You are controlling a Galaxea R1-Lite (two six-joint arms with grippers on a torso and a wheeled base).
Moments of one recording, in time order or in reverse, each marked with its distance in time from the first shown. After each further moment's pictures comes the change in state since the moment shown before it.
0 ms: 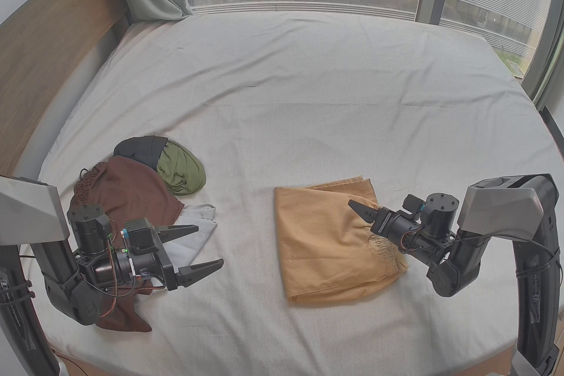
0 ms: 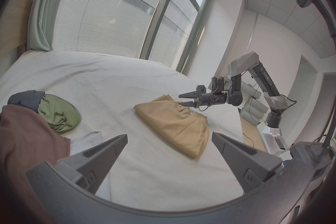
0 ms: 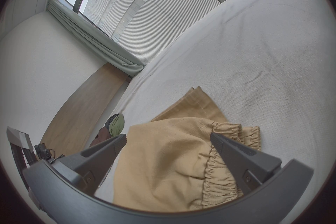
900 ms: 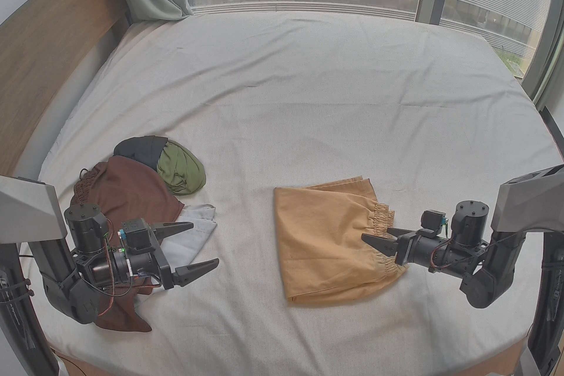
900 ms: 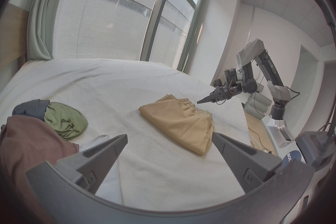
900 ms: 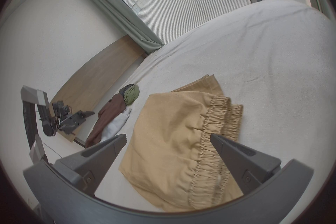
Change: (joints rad) left arm 0.026 0.001 0.001 0.001 0.001 0.077; right arm -0.040 -0.181 0.308 0.009 0.208 -0.280
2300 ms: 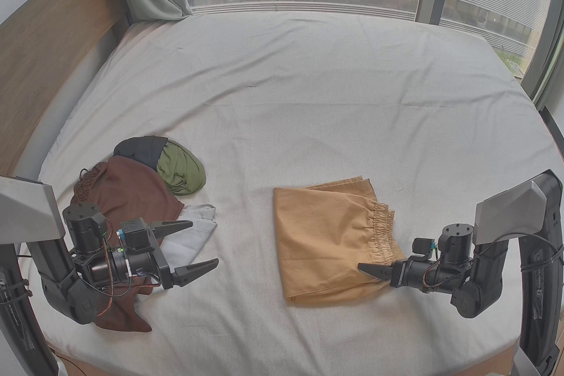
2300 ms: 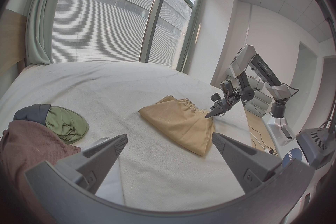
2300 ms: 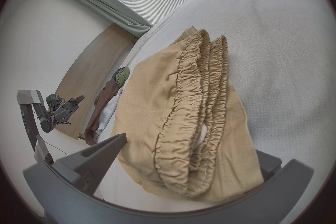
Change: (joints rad) left arm -0.001 -0.014 0.005 0.001 0.002 0.024; right arm -0.028 0.179 0.010 -0.004 0.086 0.047
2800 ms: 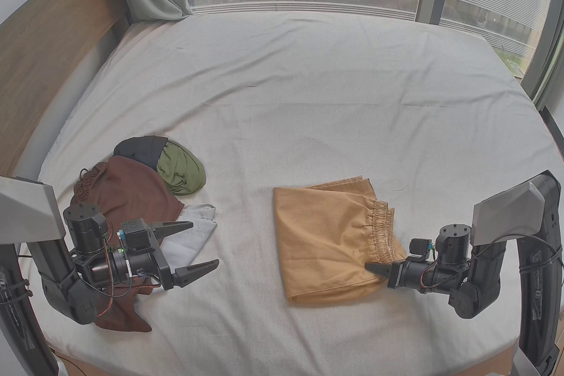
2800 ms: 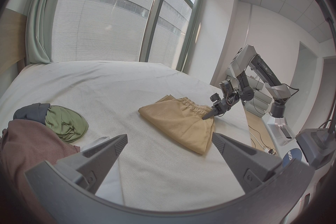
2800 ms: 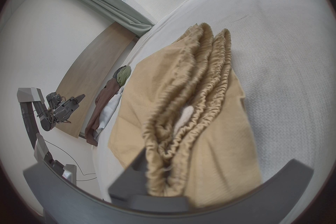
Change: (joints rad) left arm -0.002 0.002 0.001 0.001 0.000 0.000; right arm 0.013 0.006 -0.013 0.000 -0.003 -0.006
